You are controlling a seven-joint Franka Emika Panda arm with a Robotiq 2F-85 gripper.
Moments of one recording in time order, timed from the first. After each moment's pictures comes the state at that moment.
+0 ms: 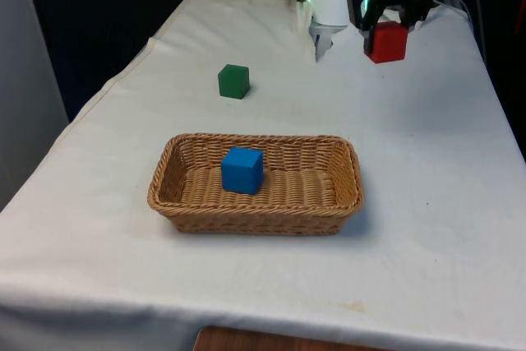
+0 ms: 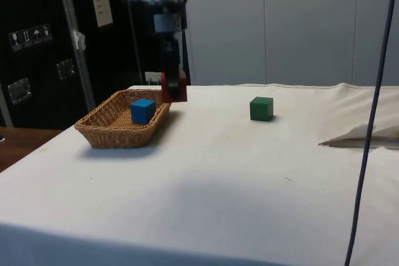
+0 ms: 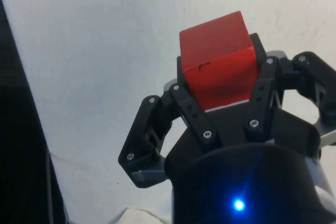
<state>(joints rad) 0.70 0.09 -0.54 -2.27 0.05 2.38 -0.27</state>
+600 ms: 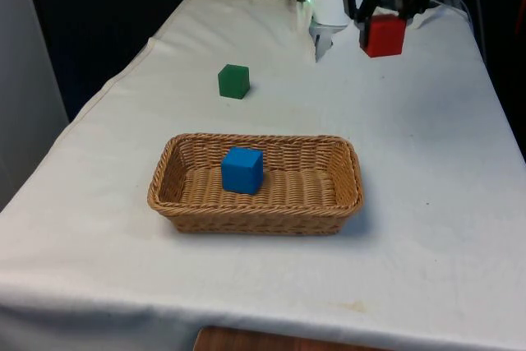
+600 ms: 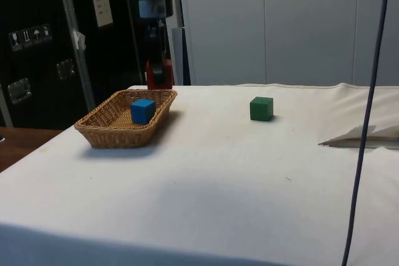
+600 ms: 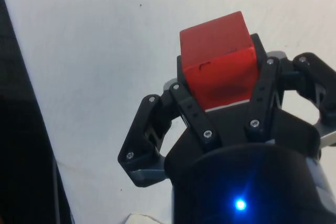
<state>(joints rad) 0.69 0.12 -0.55 -2.17 0.06 2.34 -0.26</state>
